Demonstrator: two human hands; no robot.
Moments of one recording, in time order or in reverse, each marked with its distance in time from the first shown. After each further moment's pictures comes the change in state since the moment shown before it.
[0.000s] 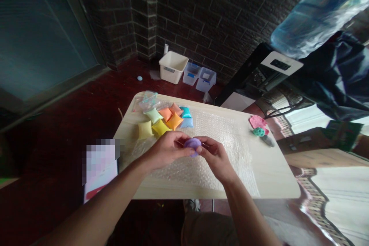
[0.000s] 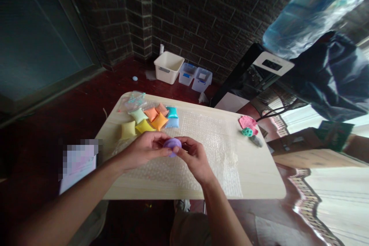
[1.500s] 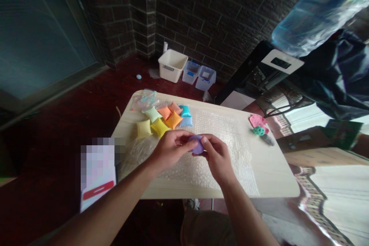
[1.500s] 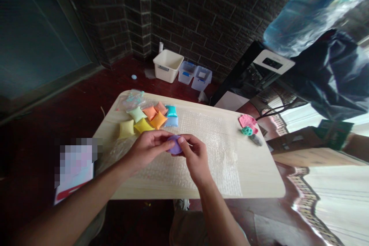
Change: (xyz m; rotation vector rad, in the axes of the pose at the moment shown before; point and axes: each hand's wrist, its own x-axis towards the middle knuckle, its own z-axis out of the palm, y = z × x) left_hand 0.007 -0.005 0.019 -0.133 0.132 0.094; right_hand -0.001 -0.003 0.011 0.080 0.209 0.017
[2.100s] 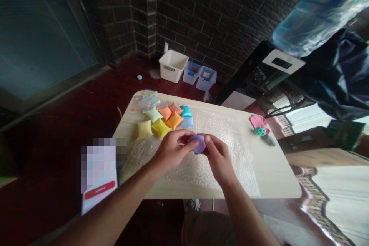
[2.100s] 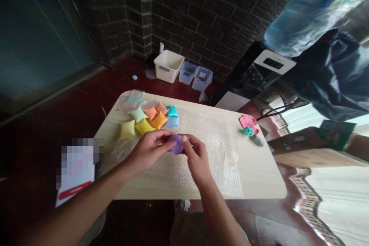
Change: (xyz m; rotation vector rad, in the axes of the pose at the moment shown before) left_hand -0.001 -0.003 0.004 0.043 0.027 0.061; right_hand 0.001 0.000 -0.001 -0.049 -0.003 -0.036
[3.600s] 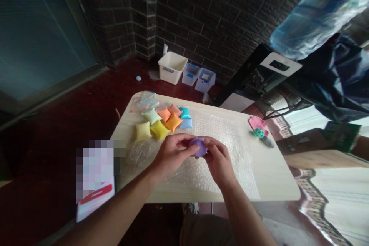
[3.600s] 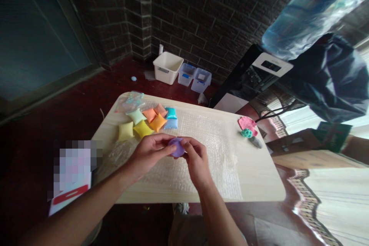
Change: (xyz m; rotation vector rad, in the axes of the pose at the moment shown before) left_hand -0.004 0.001 0.007 -0.208 -0.014 -0.076; right_hand 0.001 -0.001 0.002 0.173 0.035 0.062
